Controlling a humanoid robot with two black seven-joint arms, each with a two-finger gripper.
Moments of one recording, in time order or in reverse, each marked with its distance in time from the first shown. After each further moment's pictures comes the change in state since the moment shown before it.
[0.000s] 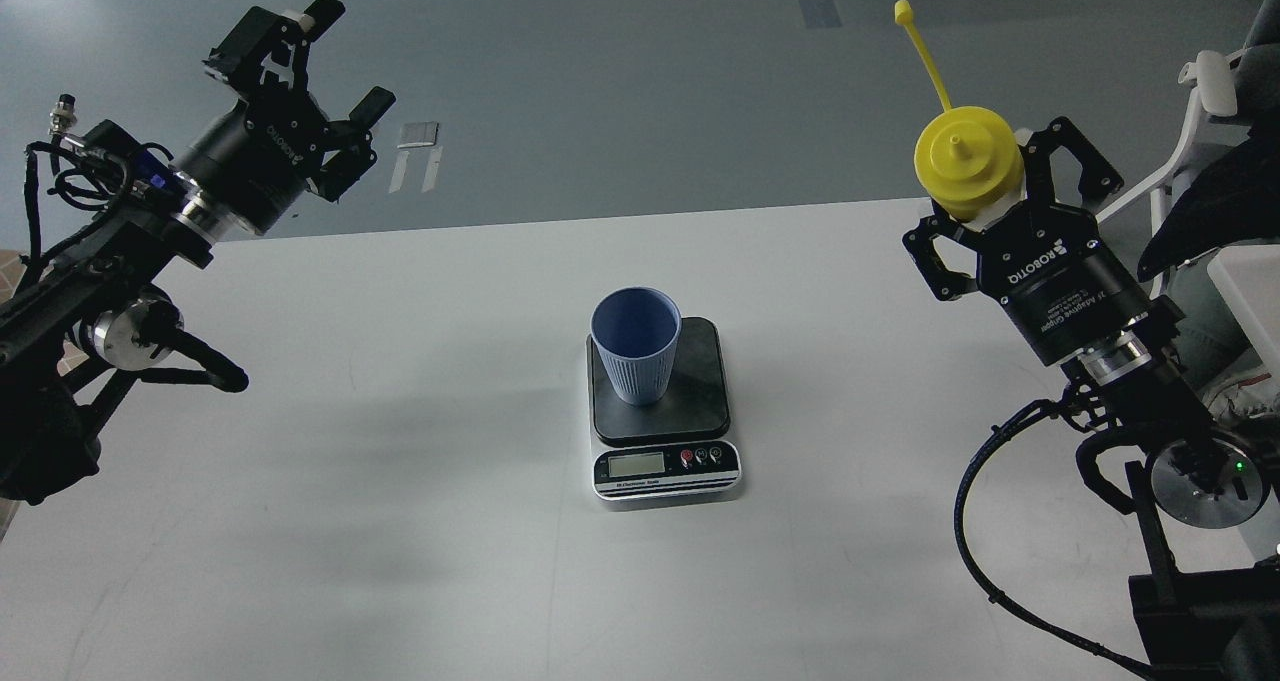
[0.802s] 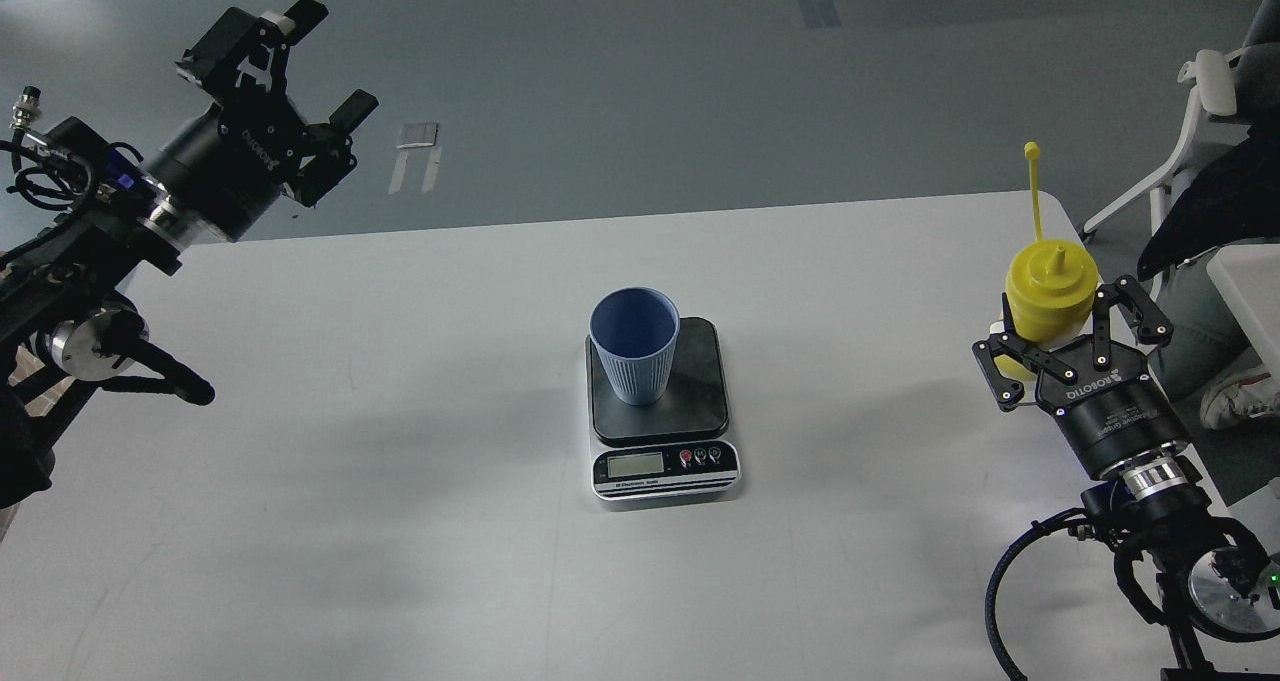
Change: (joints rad) left arm 0.028 0.088 0.003 -0.104 0.002 0.012 0.000; right arm -0.110 0.000 0.072 -0.225 0.228 0.001 -0.017
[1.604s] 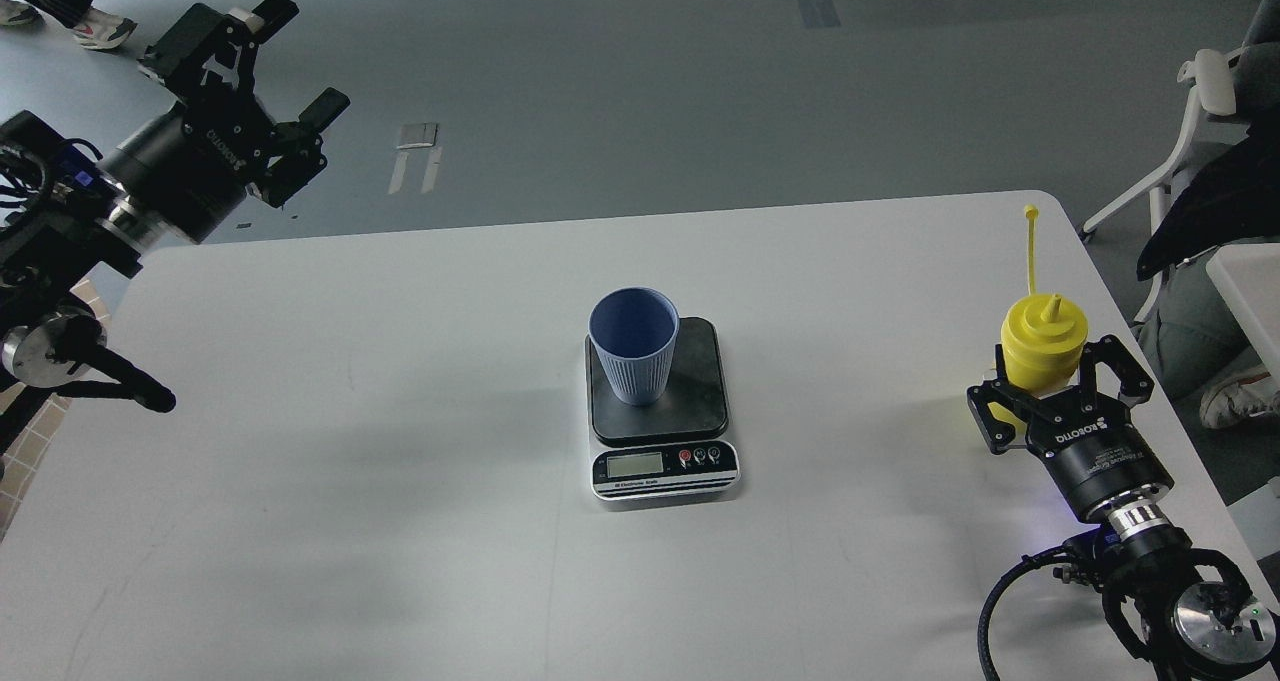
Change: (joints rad) left arm 0.020 0.080 -0.006 -0.061 -0.001 0.004 0.000; right arm -0.020 0.000 -0.030 -0.116 0.099 0.000 -0.002
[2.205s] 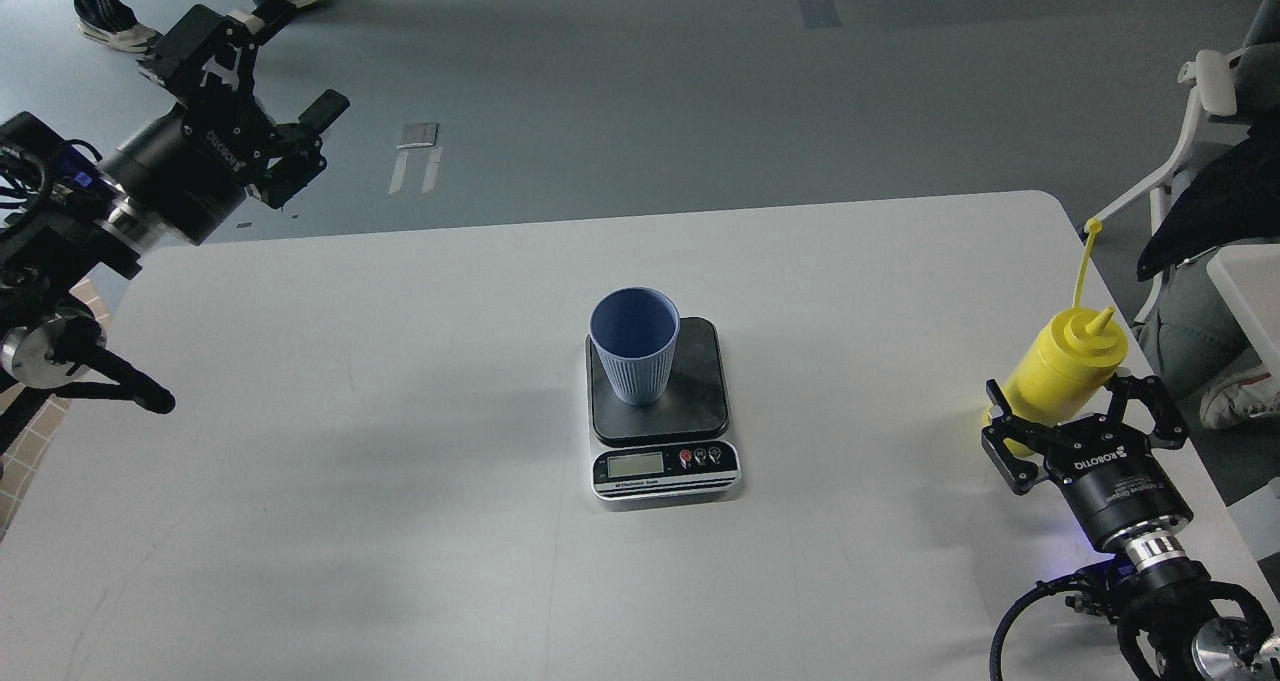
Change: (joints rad) left arm 0.000 0.000 0.003 -0.003 0.000 0.000 0.000; right arm -0.079 0.000 0.017 0.021 0.050 0.000 0.004
